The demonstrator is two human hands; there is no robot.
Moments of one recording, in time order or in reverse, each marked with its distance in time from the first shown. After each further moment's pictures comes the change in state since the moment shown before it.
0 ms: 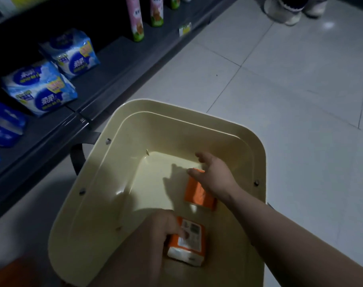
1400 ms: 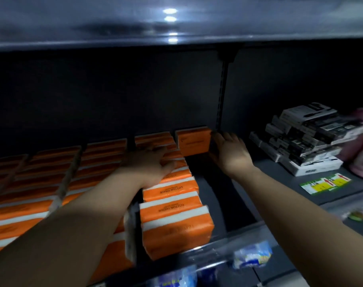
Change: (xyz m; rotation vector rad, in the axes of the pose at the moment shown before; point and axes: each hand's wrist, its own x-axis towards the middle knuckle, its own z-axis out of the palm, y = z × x) left_hand -0.396 -0.315 -0.400 0.030 1.392 -0.185; right_hand 0.113 -0.601 0.095 -0.564 0.321 -1.145
